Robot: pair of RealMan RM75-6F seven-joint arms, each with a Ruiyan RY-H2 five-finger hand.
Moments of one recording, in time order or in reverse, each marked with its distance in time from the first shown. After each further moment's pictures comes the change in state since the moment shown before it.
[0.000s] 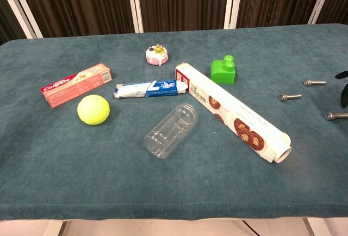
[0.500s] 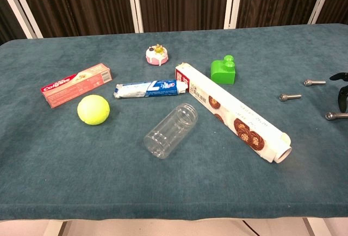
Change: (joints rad) left arm -0.007 0.001 -0.002 -0.004 -0.004 -0.012 0.001; right arm 0.014 -0.035 -0.001 0.042 -0.007 -0.017 0.022
